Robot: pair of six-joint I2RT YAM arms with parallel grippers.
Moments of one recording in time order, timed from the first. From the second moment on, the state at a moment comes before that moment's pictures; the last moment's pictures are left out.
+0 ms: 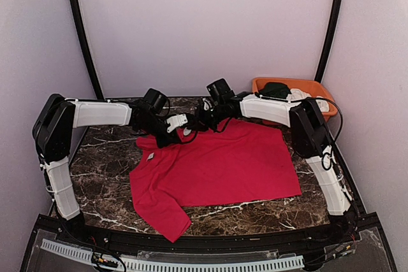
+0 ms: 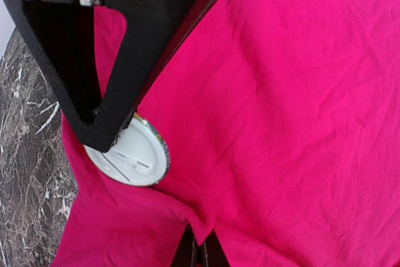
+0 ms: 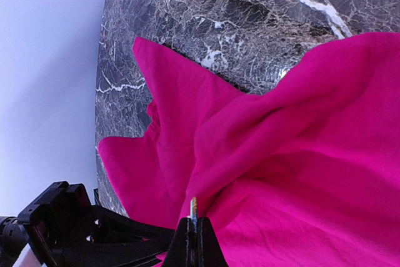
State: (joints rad) left arm -0.56 1.90 1.33 -0.41 0.27 0.67; right arm 0.70 2.42 2.06 -0.41 -0.55 0.83
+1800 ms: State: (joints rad) left arm -0.56 1.90 1.33 -0.41 0.25 0.67; right arm 0.74 2.44 2.10 -0.51 -0.47 0.77
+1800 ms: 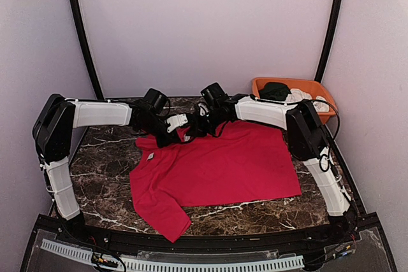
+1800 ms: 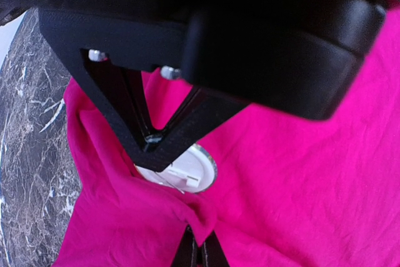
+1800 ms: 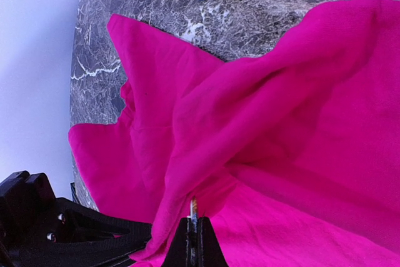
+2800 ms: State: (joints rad) left arm -0.57 1.90 1.33 -0.39 0.15 0.67; right arm 0.75 2.46 2.04 -0.47 -0.56 0.72
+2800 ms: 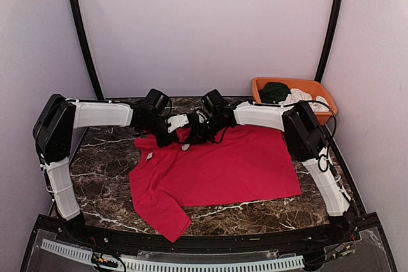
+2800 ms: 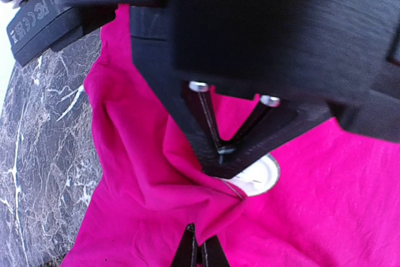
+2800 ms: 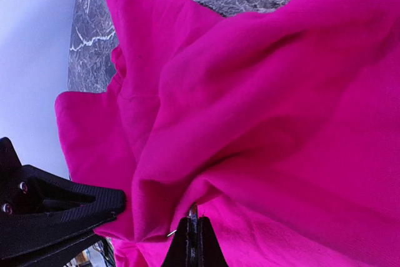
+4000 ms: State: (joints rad) left arm -0.58 1.91 1.33 -0.38 0.10 0.65; right arm 0.77 2.43 1.95 -0.38 -0.67 0.58
